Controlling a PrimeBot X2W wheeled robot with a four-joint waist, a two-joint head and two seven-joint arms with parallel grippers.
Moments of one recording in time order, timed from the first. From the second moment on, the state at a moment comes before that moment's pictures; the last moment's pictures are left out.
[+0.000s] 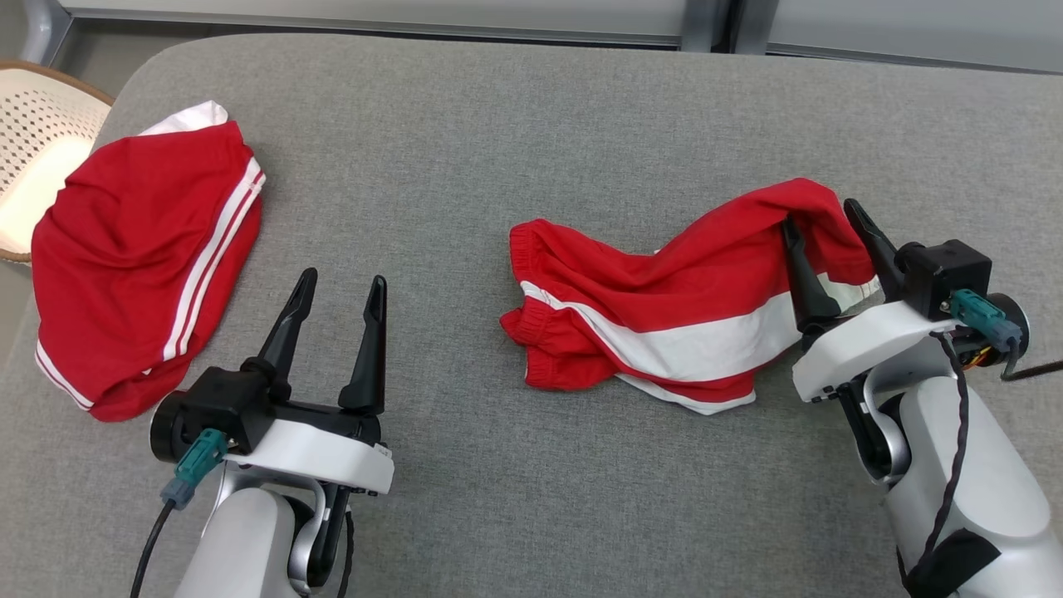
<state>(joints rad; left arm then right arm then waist) -0.25 0.07 -0.17 0.23 -0.26 -0.07 -0.26 -0.52 -0.14 0.18 0.50 0.18 0.13 -0.09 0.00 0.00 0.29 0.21</state>
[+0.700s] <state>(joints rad) -0.18 0.07 -0.12 0.27 -0.20 -0.08 -0.26 -0.26 -0.12 0.12 0.26 0.16 0.13 -0.16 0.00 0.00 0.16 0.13</state>
